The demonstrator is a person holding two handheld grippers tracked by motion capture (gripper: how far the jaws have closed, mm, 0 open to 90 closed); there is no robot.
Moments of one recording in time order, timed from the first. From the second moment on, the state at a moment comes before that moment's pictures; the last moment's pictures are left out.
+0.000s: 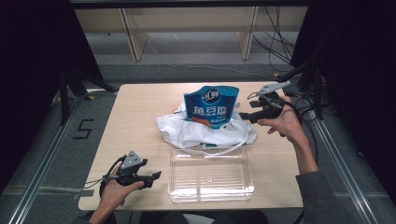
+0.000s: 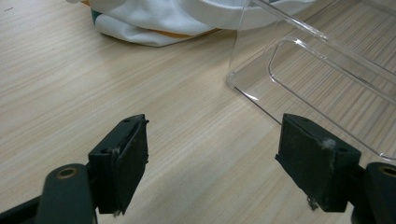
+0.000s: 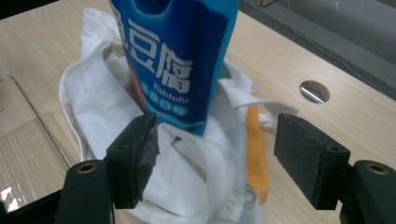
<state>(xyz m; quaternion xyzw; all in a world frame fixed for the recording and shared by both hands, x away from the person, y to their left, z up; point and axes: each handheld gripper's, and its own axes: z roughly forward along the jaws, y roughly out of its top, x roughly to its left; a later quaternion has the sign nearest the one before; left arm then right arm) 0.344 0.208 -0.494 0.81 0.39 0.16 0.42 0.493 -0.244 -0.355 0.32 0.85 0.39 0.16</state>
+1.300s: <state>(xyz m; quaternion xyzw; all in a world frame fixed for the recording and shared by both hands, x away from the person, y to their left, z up) 0.341 0.209 -0.495 0.80 0.39 0.15 0.42 0.544 -0.136 -0.285 0.20 0.91 0.33 0.13</state>
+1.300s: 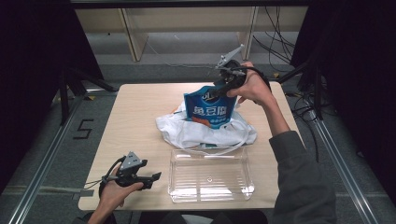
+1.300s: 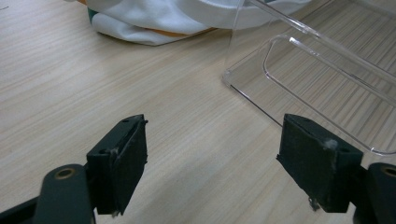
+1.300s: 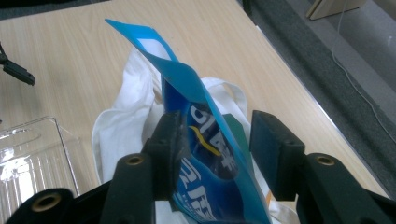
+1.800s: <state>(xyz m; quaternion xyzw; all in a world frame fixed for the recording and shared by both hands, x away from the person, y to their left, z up) 0.342 0.210 -0.495 0.81 0.38 0.16 0.42 0.555 -0.133 -0.294 0.19 0.92 0.32 0.13</state>
